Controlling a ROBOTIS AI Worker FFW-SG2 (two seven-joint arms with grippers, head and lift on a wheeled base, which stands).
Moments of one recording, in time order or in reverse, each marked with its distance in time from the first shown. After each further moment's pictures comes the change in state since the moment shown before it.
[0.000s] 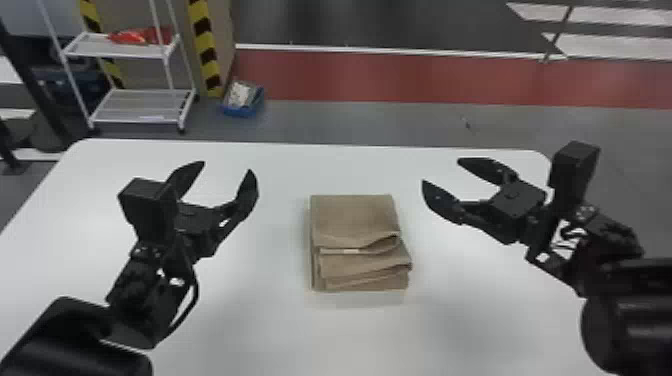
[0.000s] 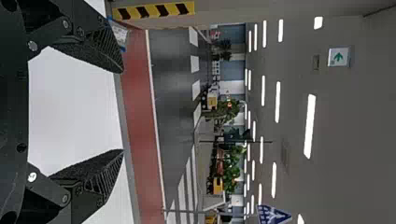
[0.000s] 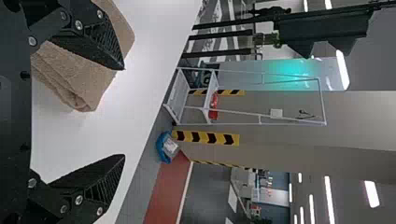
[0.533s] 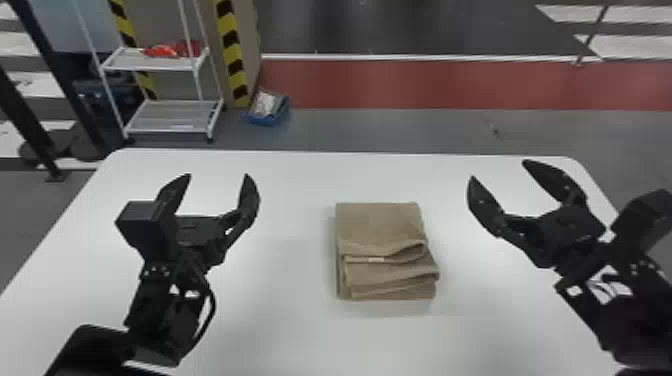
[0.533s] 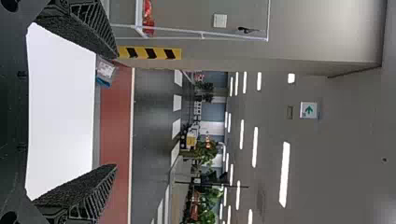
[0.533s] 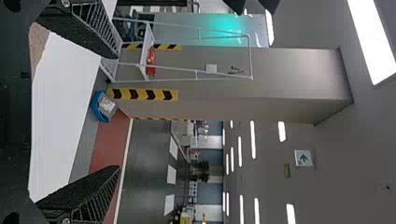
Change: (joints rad) left arm 0.071 -0.069 0.082 -0.012 -0.005 -0.113 0.090; right arm 0.165 0.074 -0.005 -0.022 -0.106 -0.353 -0.271
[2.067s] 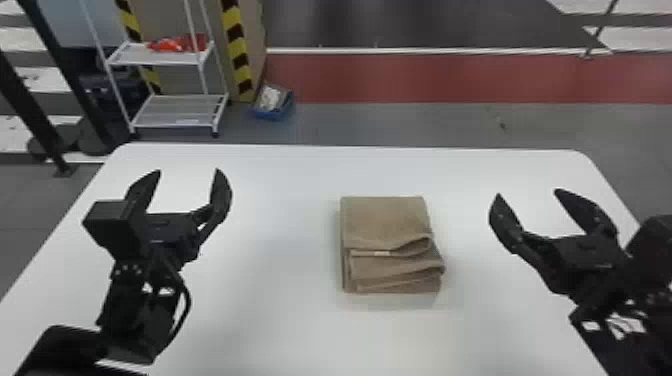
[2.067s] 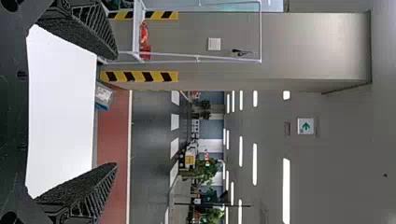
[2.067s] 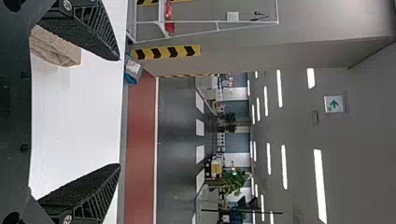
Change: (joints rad) left arm 0.039 0.058 0.057 -0.026 0.018 -0.014 0.036; right arm 0.150 0.004 0.020 -0.175 0.000 0.153 -0.244
